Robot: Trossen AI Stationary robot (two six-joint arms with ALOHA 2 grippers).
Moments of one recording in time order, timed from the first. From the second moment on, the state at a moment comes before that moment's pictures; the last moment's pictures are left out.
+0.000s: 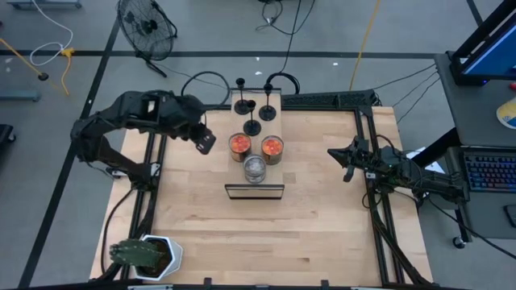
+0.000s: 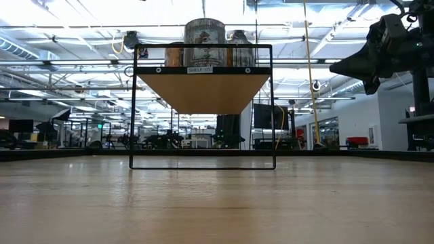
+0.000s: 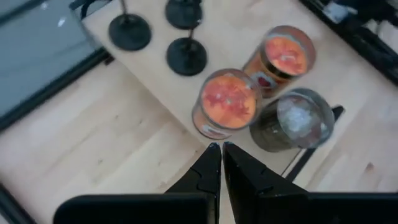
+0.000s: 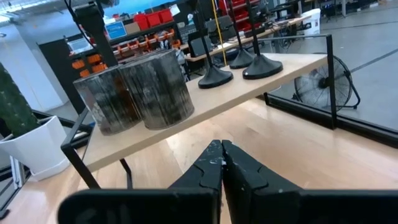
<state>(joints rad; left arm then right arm) 0.08 1.42 1.90 -1.44 -0.24 -0.69 -0.20 0.01 0.12 -0.13 0.13 0.33</state>
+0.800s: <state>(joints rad) 0.04 1.37 1.84 -1.20 -0.06 -0.34 -0.20 0.01 0.12 -0.13 0.13 0.33</state>
